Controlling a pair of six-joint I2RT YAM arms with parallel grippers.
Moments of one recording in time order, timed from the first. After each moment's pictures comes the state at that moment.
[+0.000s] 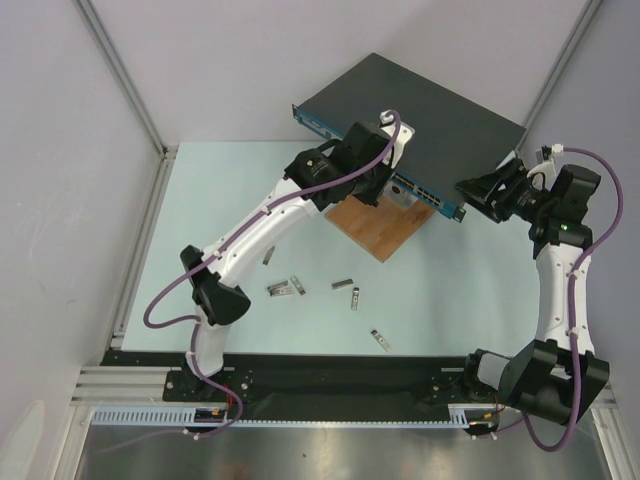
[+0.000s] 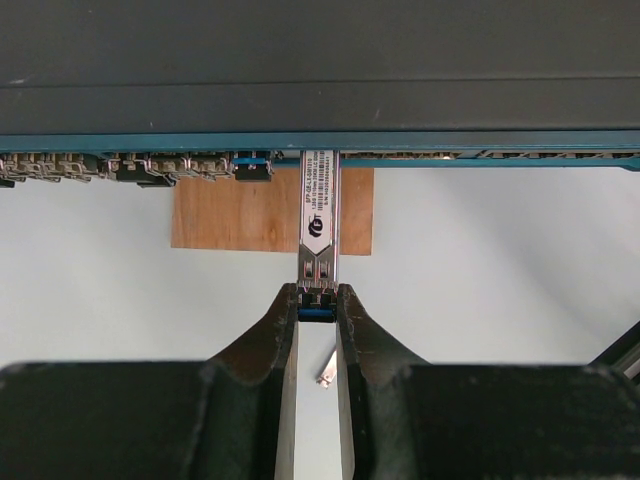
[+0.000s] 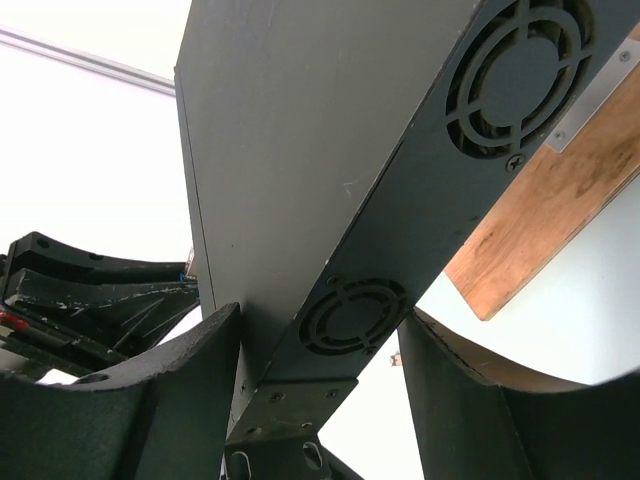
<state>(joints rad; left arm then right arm) -0.90 2.01 2.35 -1.01 -0.16 -0.09 -0.33 1.18 1.11 -0.34 -0.93 0.68</state>
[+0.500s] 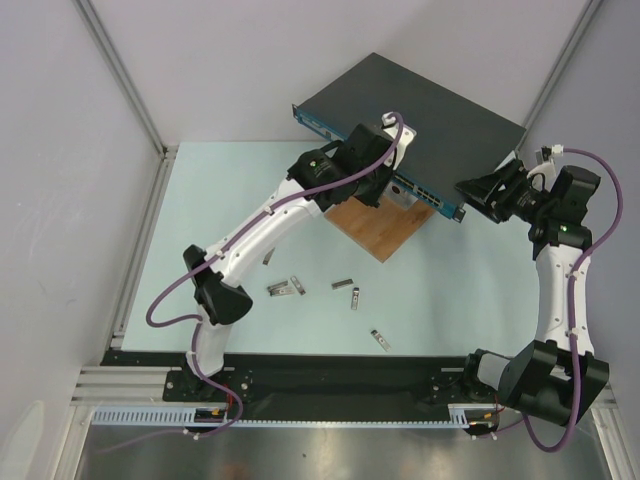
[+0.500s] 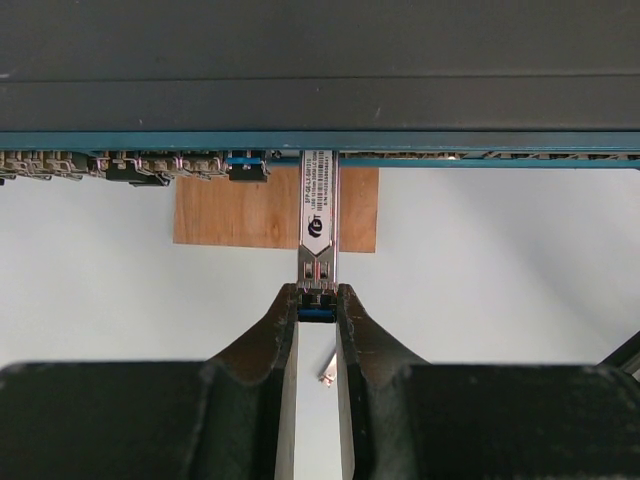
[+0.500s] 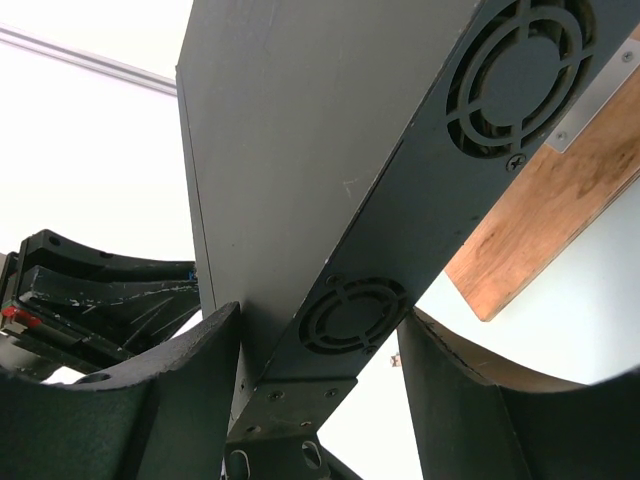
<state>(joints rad) -0.91 2.03 2.36 -1.02 -0.18 -0.09 -0.33 1.17 1.09 -0.33 -0.93 0.68</state>
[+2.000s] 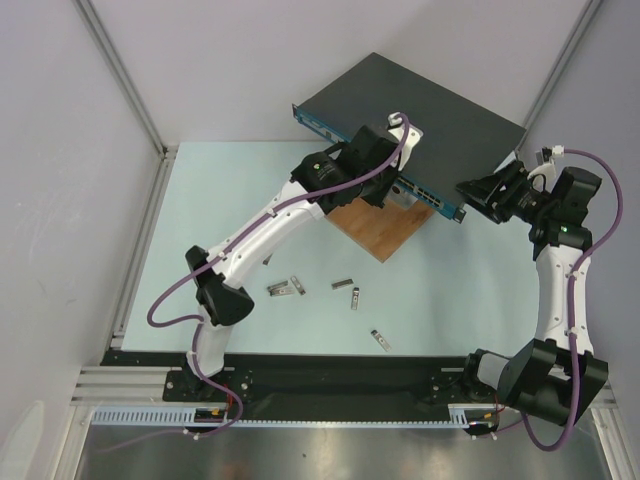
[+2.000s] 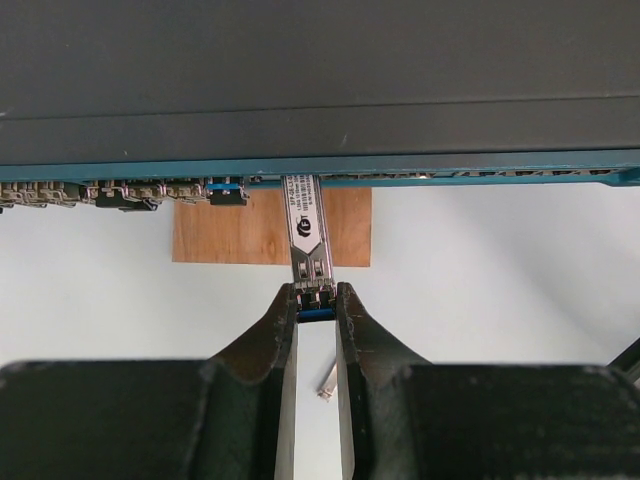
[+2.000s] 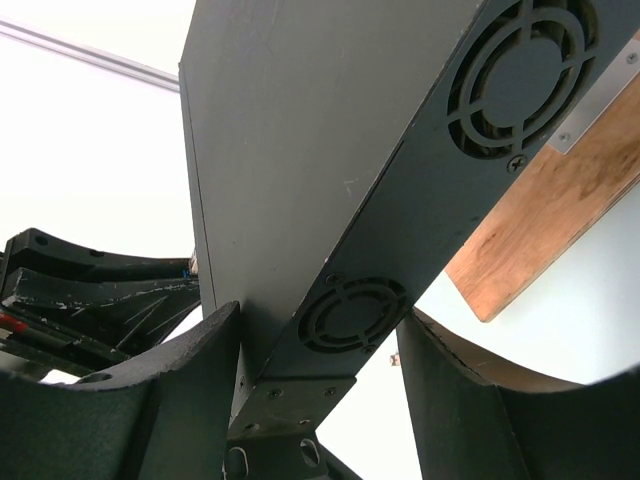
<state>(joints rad) -0.93 2.04 2.37 -0.99 -0.18 -0.07 -0.35 1.17 1.08 -0.32 -0.95 0.67</state>
